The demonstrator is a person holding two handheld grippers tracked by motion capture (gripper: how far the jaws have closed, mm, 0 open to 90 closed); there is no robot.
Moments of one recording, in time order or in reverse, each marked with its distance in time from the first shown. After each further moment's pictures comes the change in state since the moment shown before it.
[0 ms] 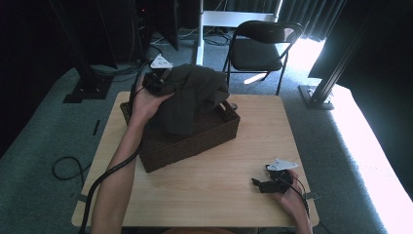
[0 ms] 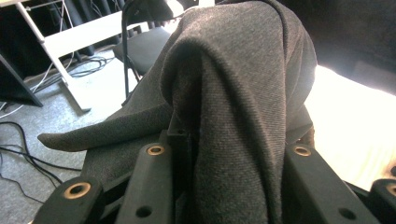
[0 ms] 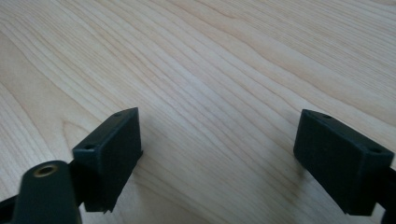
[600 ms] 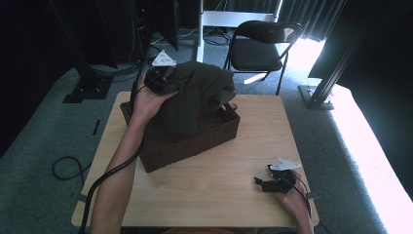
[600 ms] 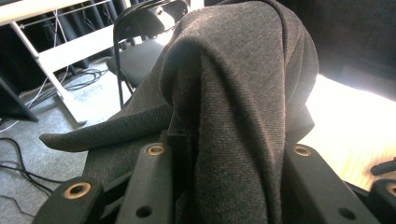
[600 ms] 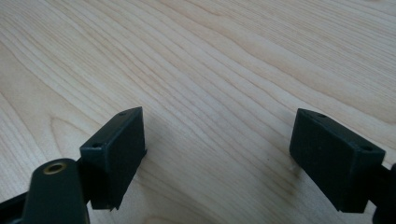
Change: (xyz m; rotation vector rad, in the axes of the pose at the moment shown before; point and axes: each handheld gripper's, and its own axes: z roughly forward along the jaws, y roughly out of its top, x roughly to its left) left arm -0.018 0.017 -0.014 -0.035 -0.034 0.037; right arm -0.006 -0.004 -0.004 -0.006 -0.016 0.013
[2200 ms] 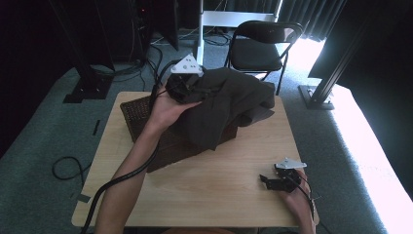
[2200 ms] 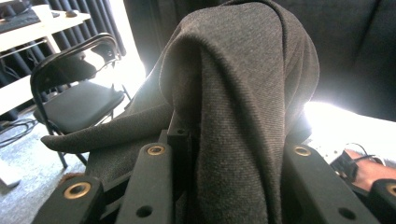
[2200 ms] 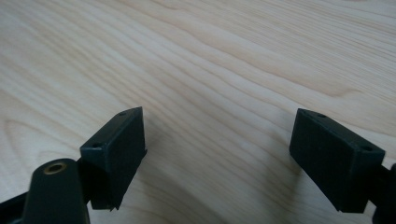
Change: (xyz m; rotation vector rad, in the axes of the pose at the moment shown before) left arm -0.080 0.040 -0.013 -0.094 -0.240 0.129; right arm -0.014 -0.007 -0.007 0.001 -0.076 0.073
